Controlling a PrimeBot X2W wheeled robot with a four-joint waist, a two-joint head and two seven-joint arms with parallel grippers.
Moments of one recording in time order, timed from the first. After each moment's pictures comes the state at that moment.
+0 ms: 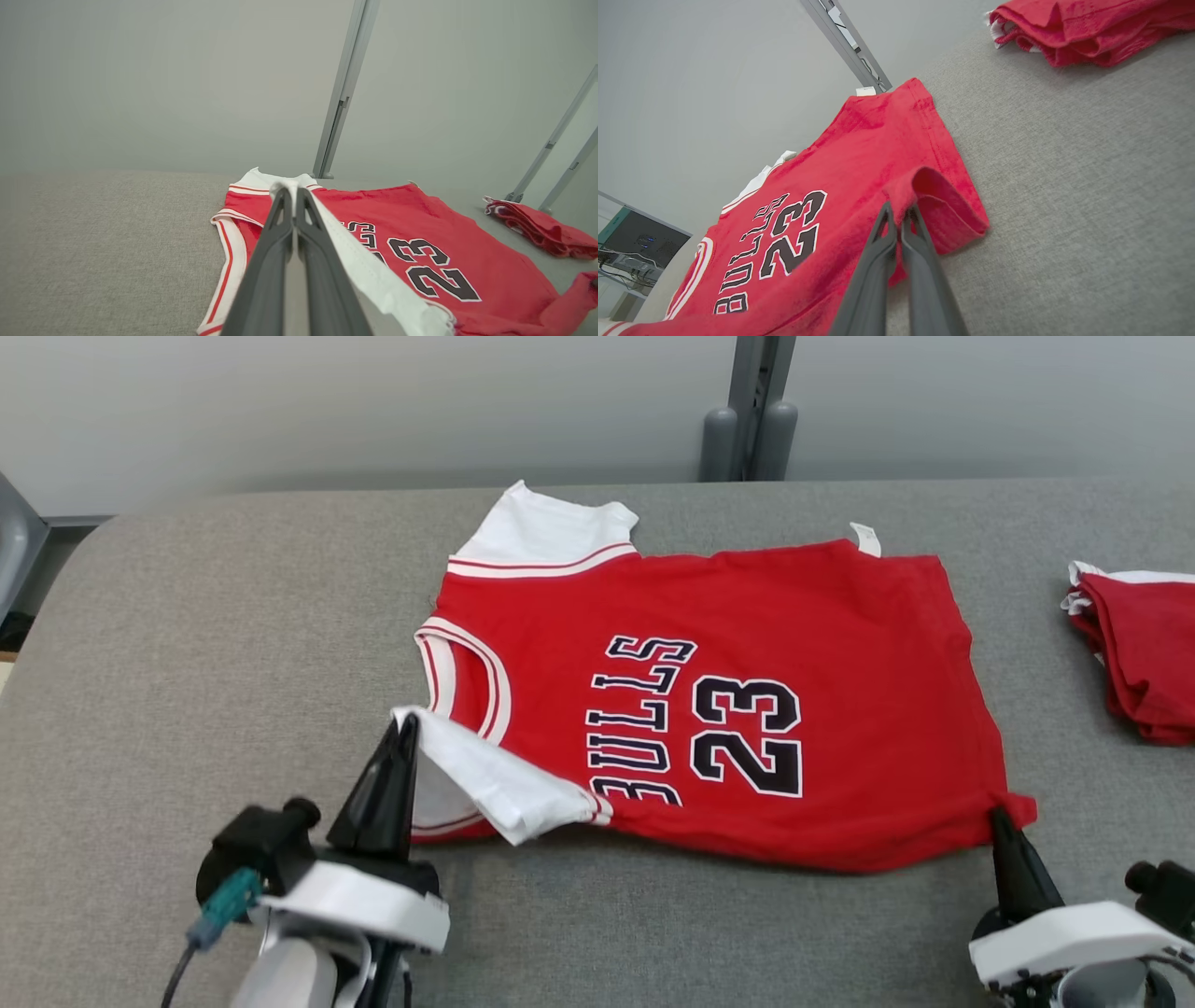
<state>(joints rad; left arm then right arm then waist) -0.14 0.07 -0.19 0.23 -0.34 -0.10 -0.26 -0.07 -0.05 -0.03 0.35 0.66 0.13 -0.12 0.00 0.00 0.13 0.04</state>
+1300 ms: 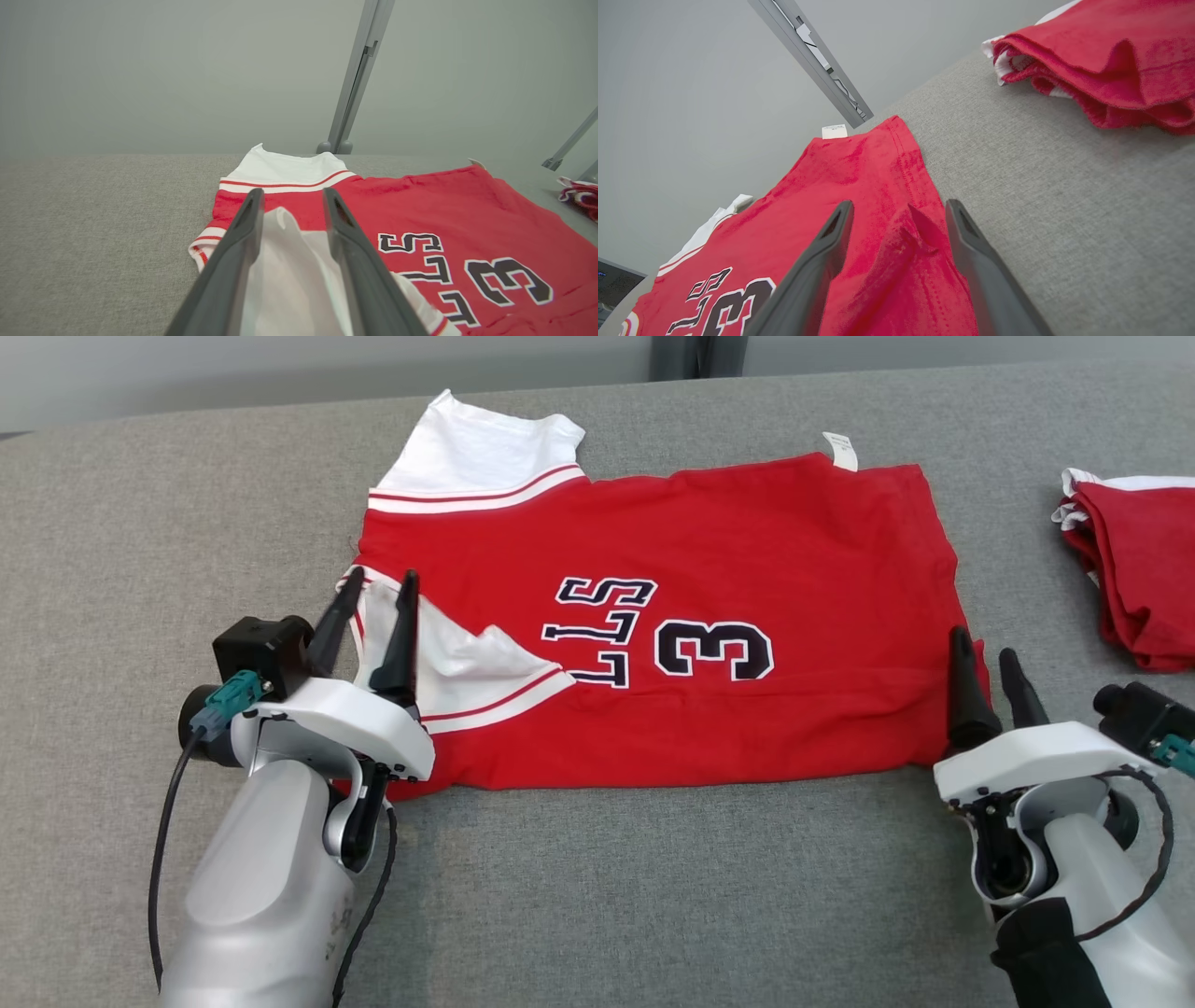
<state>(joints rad) -0.60 0.05 -0.17 0.72 -0.32 -0.10 -0.26 -0.52 -0.05 0.03 0.74 0.64 0.13 -0.25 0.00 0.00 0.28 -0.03</state>
